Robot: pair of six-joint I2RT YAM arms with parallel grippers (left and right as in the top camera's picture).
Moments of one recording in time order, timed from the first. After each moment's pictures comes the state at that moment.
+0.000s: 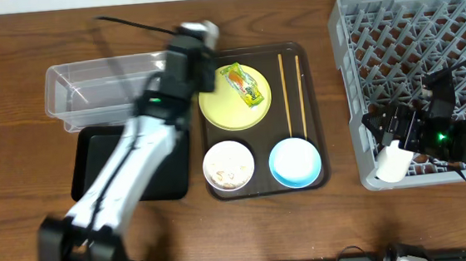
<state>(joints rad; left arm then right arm) -0.31 1.58 1.20 -0.27 -0.12 -0.17 -0.24 1.09 1.22 -1.19 -0.58 0.13</state>
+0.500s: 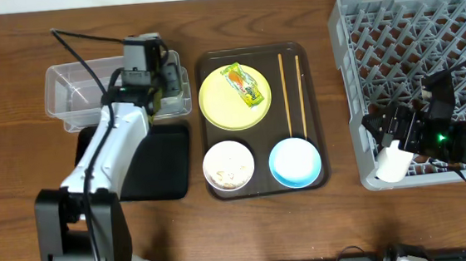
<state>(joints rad) -0.16 1.69 1.20 -0.33 -0.03 -0.17 -0.24 1.09 1.22 -1.21 -0.58 0.13</state>
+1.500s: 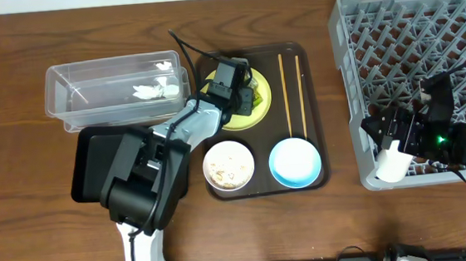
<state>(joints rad) -0.47 2.05 1.24 -0.15 0.03 -0.26 -0.24 1.09 1.22 -1.23 -0.58 0.13</state>
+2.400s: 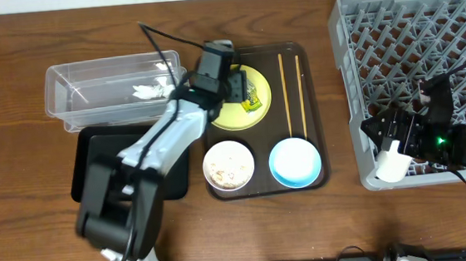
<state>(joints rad) -0.44 1.90 1.24 -0.21 -0.02 -0.34 -0.24 1.09 1.22 -1.25 -0.58 0.13</state>
